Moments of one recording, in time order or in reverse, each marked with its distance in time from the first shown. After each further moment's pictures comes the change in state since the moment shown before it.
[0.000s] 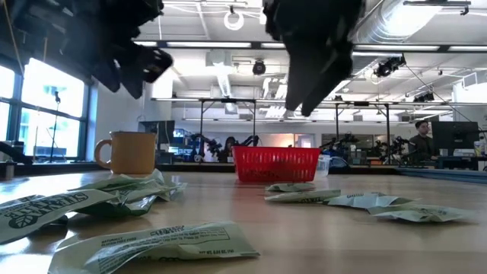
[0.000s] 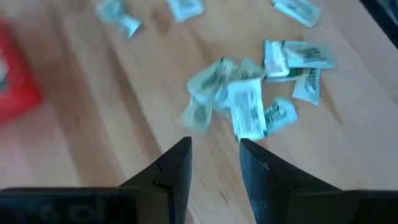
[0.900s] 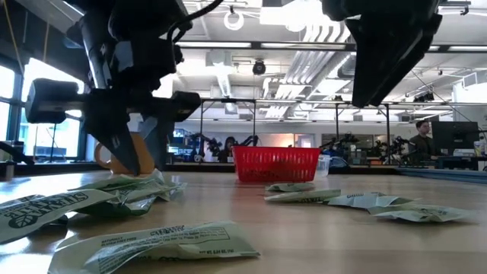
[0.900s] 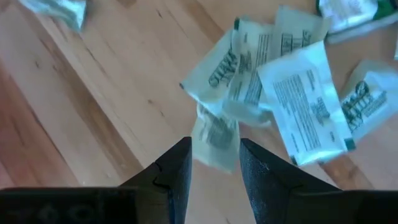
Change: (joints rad) left arm -0.099 0.356 -0.001 0.262 -0.160 0.195; right arm 0.227 0.000 0.000 -0.283 0.141 0.409
